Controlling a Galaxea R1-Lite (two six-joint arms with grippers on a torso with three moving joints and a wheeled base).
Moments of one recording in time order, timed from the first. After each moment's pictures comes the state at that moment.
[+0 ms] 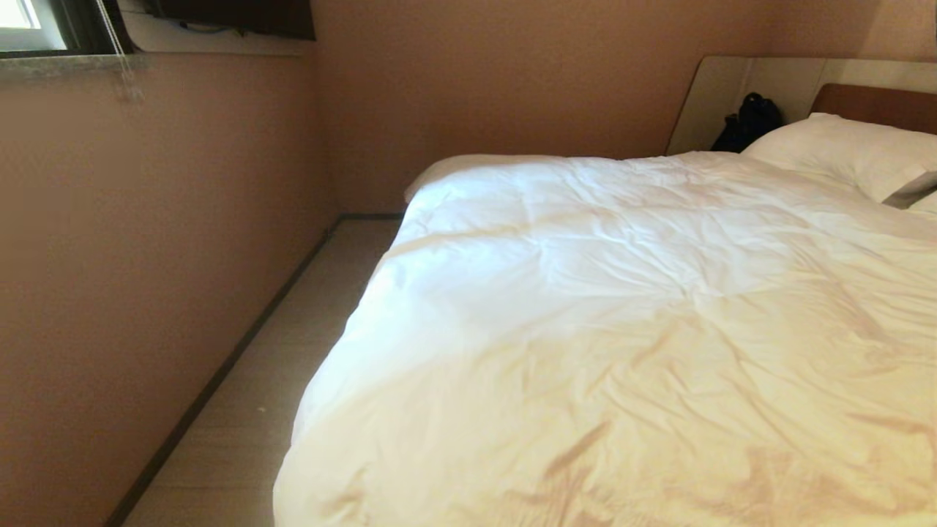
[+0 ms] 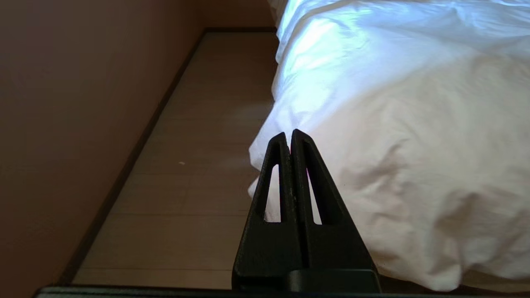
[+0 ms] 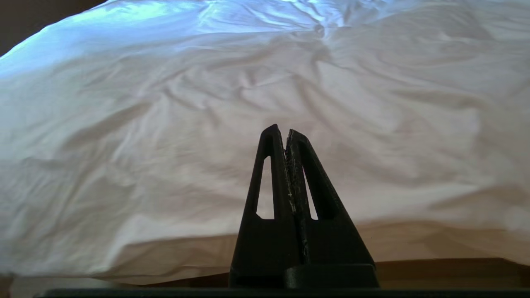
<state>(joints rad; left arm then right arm) 0.00 0.00 0.00 -0.01 -0.01 0.00 0.00 0.00 0.00 0.00 0.00 0.03</state>
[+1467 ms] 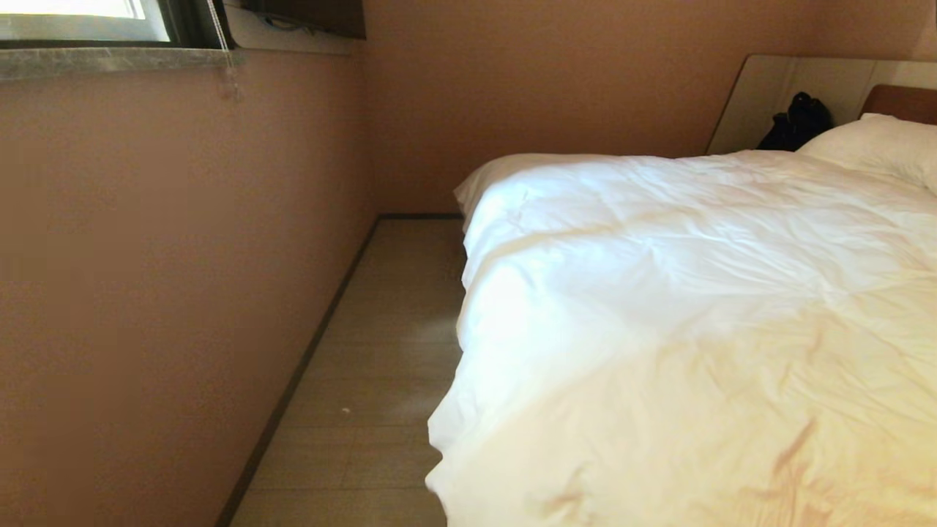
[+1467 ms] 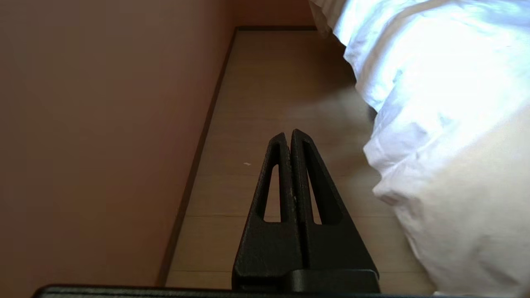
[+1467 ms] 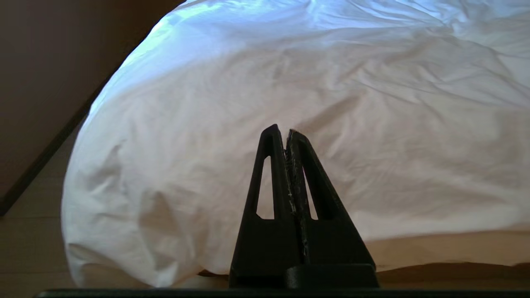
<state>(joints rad) 0.00 0.00 0.00 -0.01 -0.01 0.00 0.00 0.00 0.00 0.00 0.00 0.03</state>
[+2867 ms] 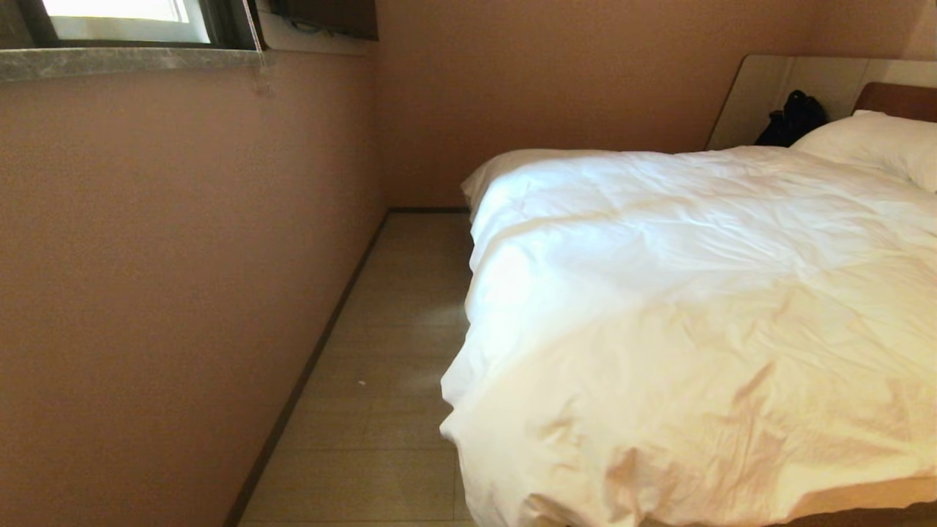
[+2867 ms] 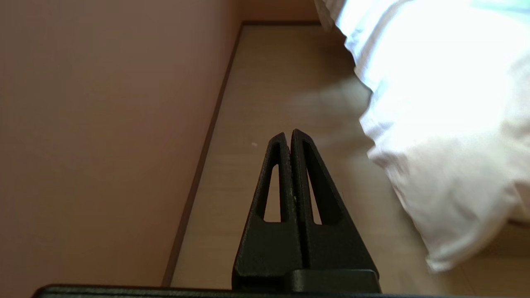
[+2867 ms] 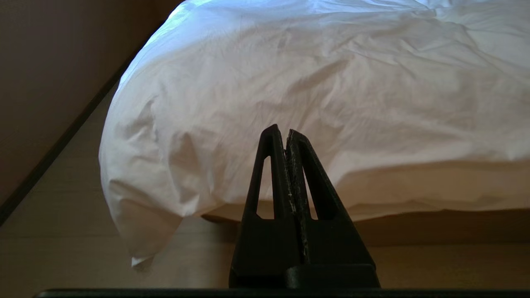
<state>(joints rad) 0.00 0.00 0.00 -0.01 -0.01 0.00 0.00 0.00 0.00 0.00 0.00 0.03</state>
